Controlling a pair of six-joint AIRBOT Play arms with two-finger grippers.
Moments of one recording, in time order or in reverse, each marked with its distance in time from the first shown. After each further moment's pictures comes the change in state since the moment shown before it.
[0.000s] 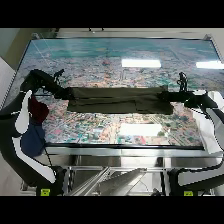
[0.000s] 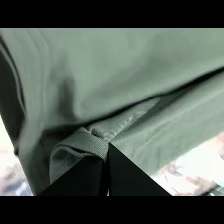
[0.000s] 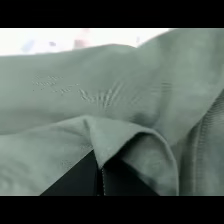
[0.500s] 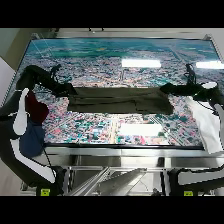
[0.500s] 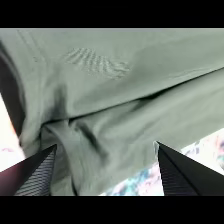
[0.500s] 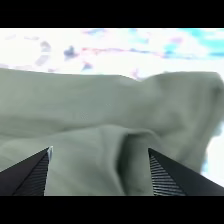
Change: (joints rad) left arm 0.019 0.068 0.045 0.005 0.008 -0.028; right arm -0.064 0.052 0.135 -0.132 0.127 0.093
